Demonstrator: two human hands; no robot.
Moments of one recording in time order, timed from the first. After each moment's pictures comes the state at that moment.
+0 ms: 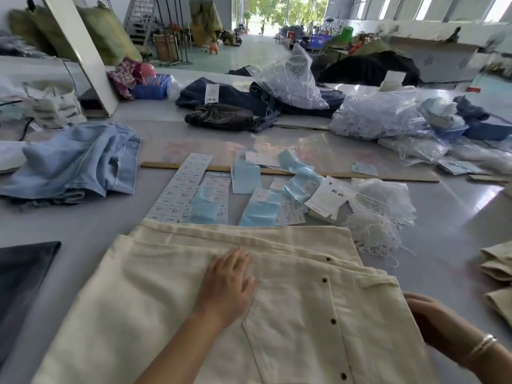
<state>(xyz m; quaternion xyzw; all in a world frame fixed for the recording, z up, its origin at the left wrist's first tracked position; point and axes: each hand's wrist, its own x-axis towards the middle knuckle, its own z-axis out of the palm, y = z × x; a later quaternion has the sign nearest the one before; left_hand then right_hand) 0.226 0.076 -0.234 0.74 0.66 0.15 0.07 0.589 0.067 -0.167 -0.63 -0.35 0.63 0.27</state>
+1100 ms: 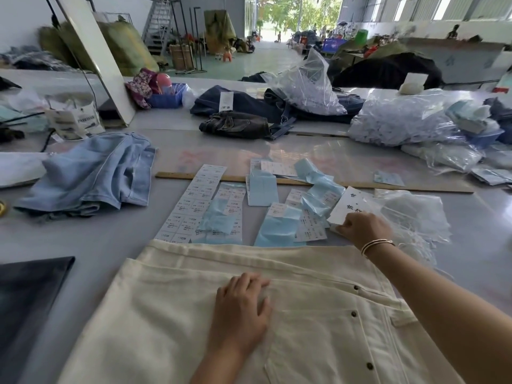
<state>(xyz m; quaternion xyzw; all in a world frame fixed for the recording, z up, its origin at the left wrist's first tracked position) 0.233 0.070 -0.229 0.68 0.69 0.26 0.06 0.476 0.268 -0.178 -0.70 -0.71 -0.03 0.09</state>
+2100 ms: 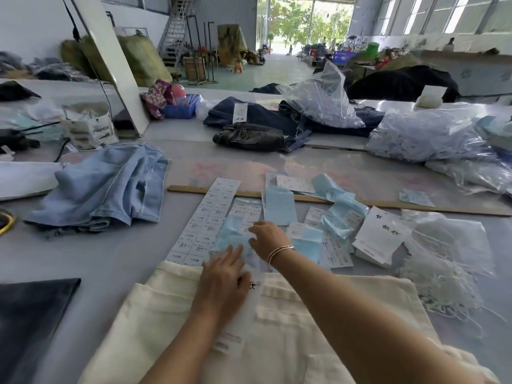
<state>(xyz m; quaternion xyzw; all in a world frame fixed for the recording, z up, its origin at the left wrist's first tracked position) 0.144 0.160 -0.227 0.68 0.70 0.23 0.02 0.250 0.279 -0.190 -0.48 -0.86 0.12 0.09</state>
